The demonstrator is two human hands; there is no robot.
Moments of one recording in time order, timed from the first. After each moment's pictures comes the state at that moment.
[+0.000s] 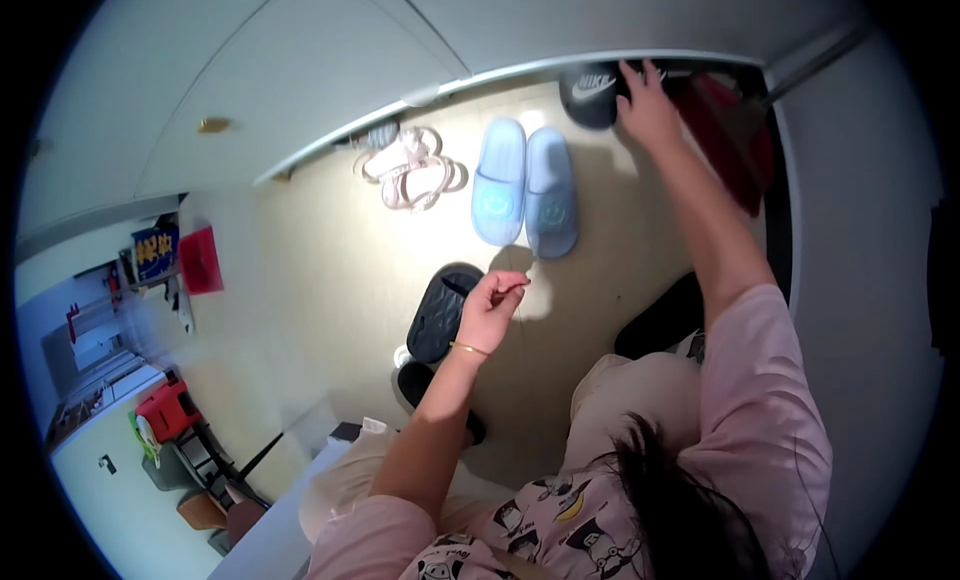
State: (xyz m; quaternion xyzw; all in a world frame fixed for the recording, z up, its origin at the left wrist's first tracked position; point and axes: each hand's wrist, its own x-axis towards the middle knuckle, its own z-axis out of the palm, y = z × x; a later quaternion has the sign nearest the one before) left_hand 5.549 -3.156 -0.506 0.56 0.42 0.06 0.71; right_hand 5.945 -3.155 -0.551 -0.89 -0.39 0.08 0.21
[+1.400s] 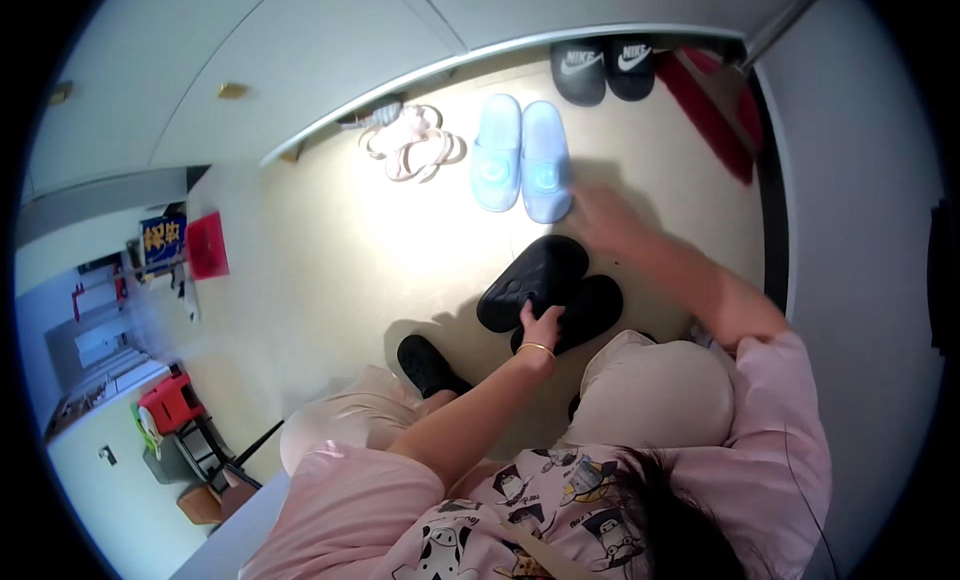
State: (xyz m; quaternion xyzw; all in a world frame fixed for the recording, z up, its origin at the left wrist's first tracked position) left_hand 5.540 -3.304 -0.538 0.23 0.73 -0.08 0.65; right_hand 5.767 -3.282 -0.555 -0.79 -0.53 0.26 0.19
